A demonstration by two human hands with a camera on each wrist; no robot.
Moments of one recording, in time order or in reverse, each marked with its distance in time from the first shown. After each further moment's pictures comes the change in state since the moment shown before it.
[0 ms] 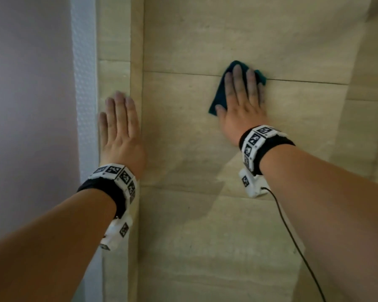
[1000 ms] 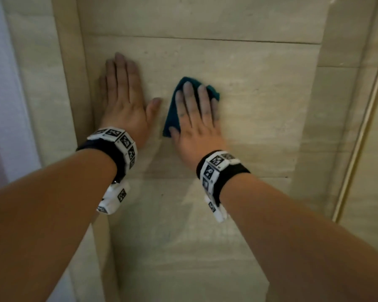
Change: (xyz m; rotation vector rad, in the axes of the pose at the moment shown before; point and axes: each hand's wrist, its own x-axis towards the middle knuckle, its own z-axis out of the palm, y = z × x) left_hand 0.058 0.059 0.068 -0.072 -0.023 0.184; right_hand -0.090 -0.038 0.041 0.088 -0.005 -0.049
